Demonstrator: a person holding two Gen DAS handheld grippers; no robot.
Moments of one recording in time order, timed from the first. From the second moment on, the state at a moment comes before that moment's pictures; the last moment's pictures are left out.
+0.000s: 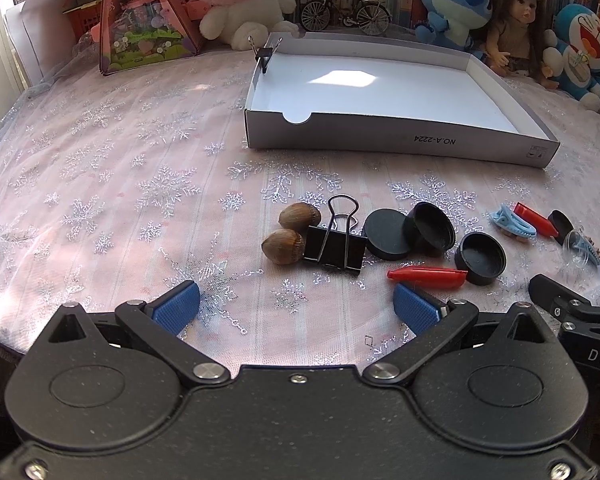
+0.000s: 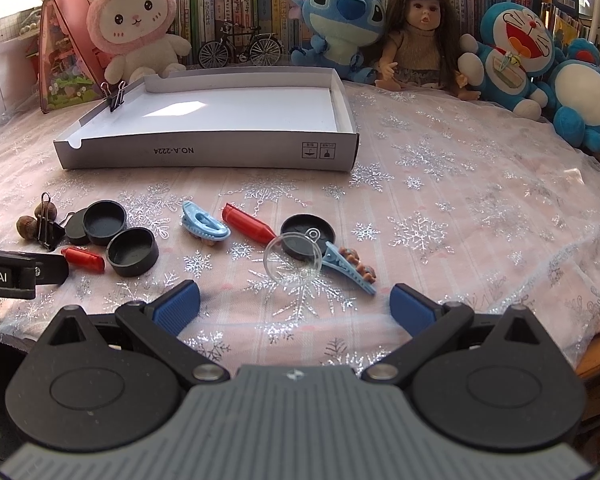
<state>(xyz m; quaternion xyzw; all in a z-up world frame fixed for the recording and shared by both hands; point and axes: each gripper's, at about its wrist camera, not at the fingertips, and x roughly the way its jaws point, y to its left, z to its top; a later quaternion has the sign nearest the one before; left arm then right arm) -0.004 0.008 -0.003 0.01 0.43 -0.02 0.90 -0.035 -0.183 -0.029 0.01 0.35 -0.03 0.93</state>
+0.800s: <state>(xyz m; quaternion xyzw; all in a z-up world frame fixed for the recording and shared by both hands) -0.028 -0.024 0.011 0.00 0.39 -0.13 0.91 -0.046 -0.197 -0.016 -0.02 0.30 0.02 0.95</state>
